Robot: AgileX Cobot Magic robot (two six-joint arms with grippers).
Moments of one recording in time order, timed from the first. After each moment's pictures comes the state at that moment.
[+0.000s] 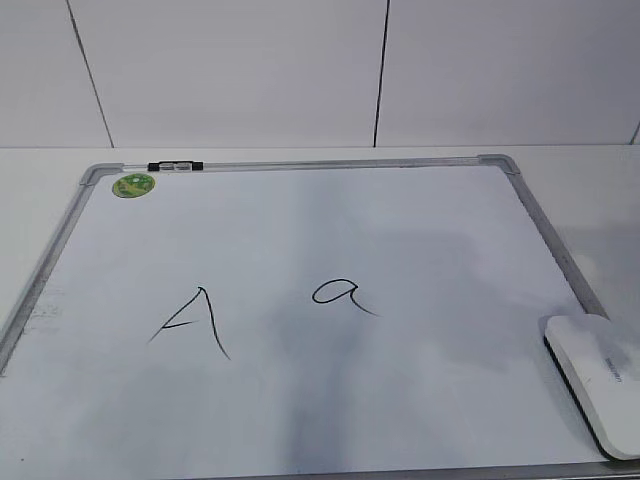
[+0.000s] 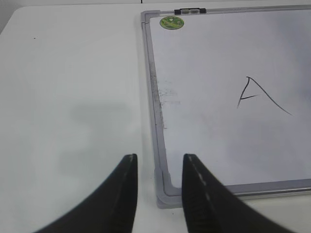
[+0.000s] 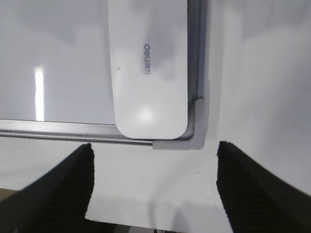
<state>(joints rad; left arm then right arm) 0.04 0.01 -0.51 -0.14 1.10 0.06 -0.02 1.11 -0.75 0.16 1.05 -0.17</state>
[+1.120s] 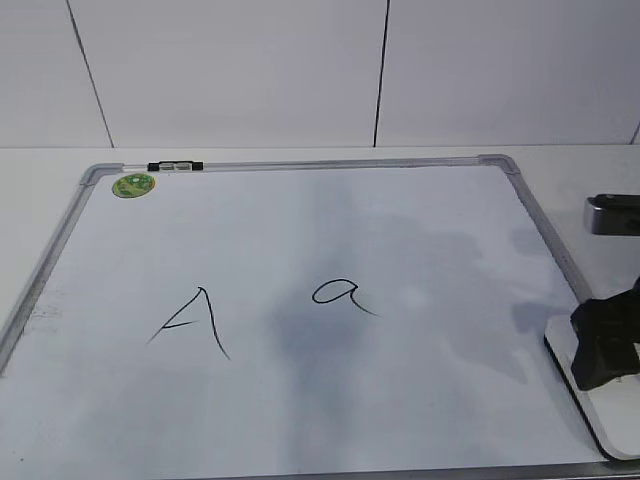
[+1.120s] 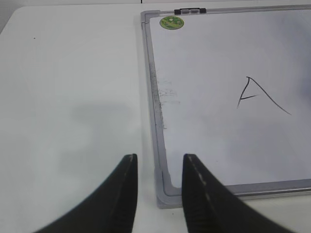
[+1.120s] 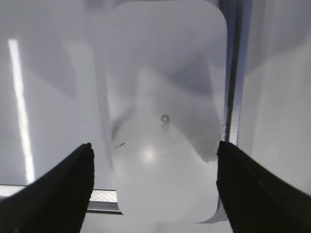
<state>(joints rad) 0.04 0.01 -0.51 -0.14 1.10 0.06 0.15 1.46 -0.81 0.07 0.89 0.02</state>
